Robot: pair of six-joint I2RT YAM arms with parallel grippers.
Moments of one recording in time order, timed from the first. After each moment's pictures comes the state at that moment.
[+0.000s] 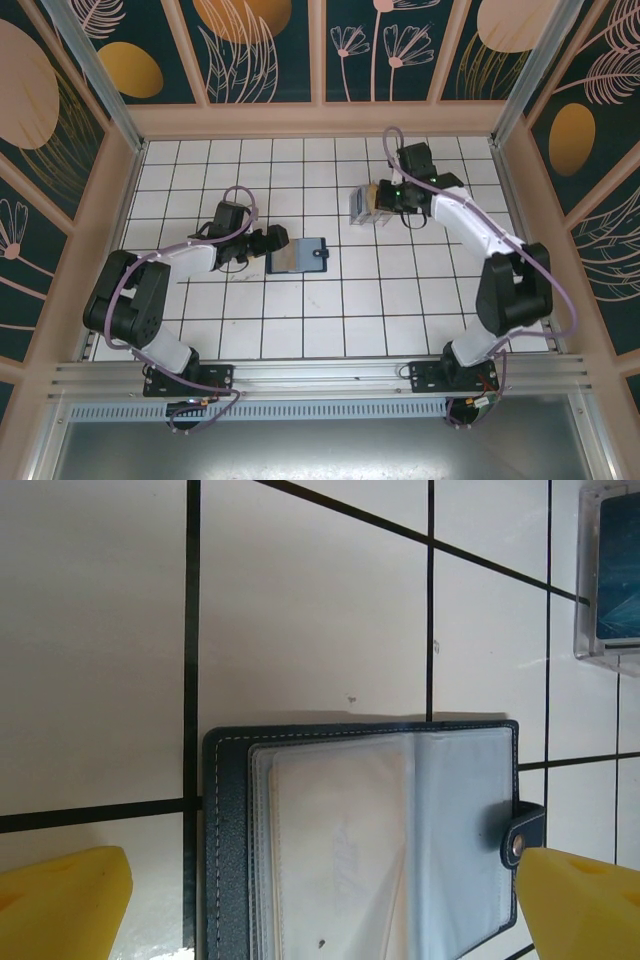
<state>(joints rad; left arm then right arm) -0.33 1.59 0.74 -0.03 0.35 -0.63 0.35 1.59 1.26 -0.59 -0.20 0.39</state>
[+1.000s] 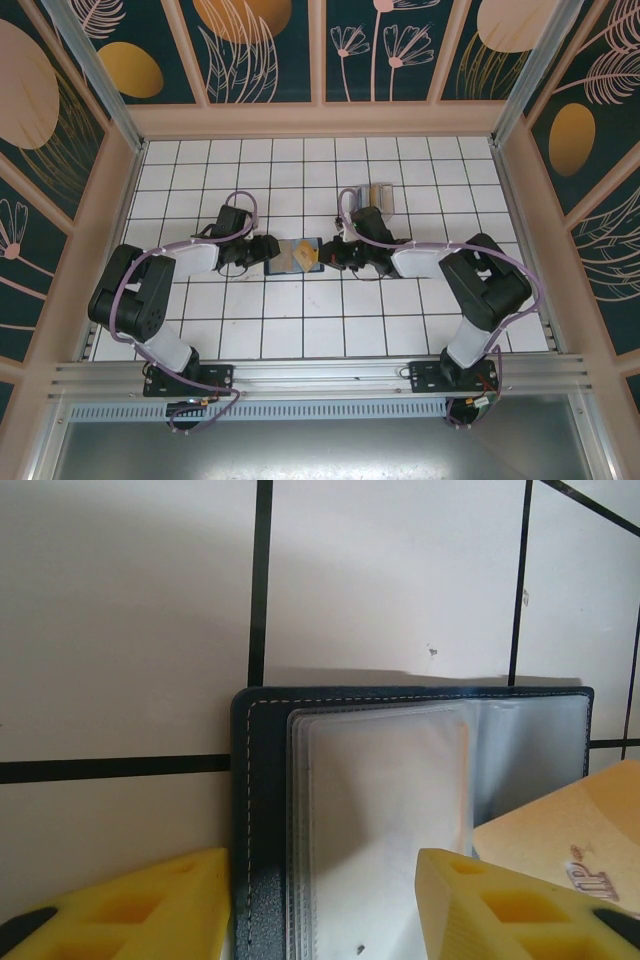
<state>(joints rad) -0.33 1.64 0.74 -0.08 0.34 -0.62 0.64 1.70 0.77 0.24 -0.59 0.87</state>
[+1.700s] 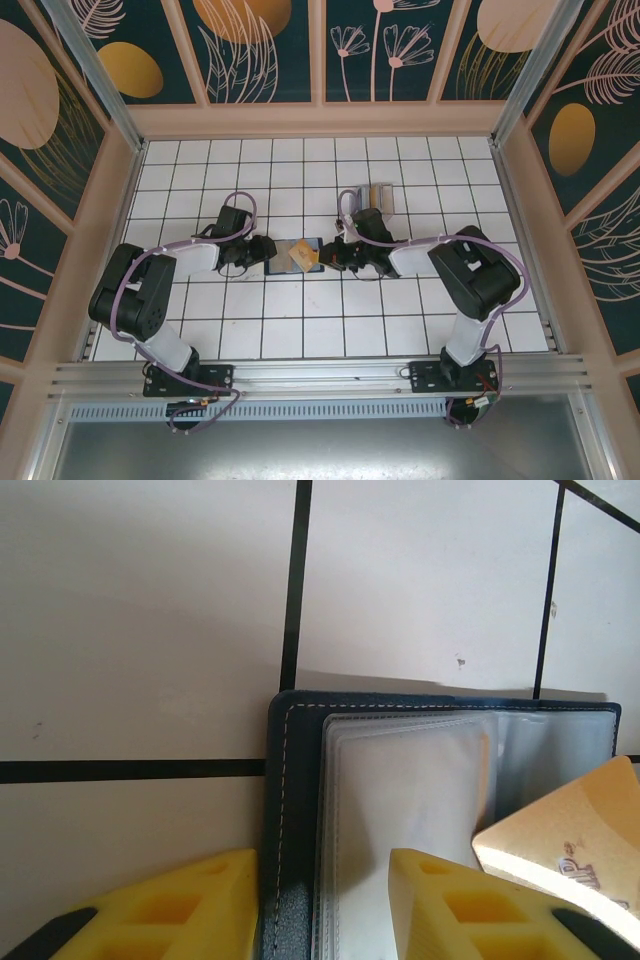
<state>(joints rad) -0.33 1.65 0.74 -0.09 0.31 -0.64 0.62 1.79 0.76 0.32 -0.64 0.88</state>
